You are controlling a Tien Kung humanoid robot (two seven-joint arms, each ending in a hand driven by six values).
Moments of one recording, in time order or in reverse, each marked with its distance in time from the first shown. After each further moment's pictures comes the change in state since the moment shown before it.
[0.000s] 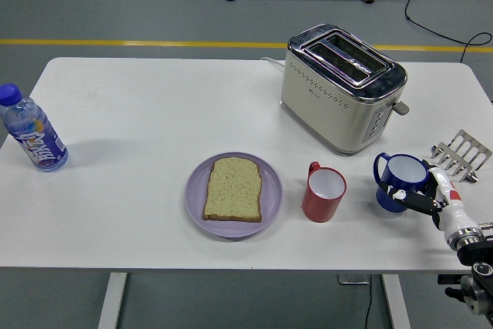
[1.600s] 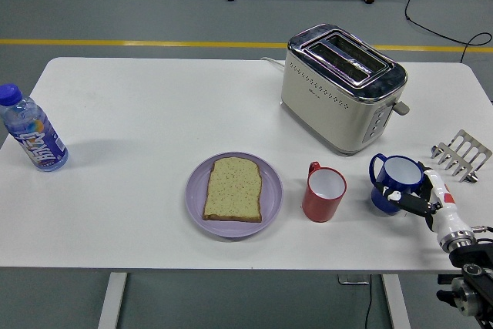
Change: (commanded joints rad) left arm -0.003 0.003 0.035 -0.002 -0.052 -0.006 -0.014; right arm 0.032 0.021 -0.062 -0.097 0.080 -0.023 0.118
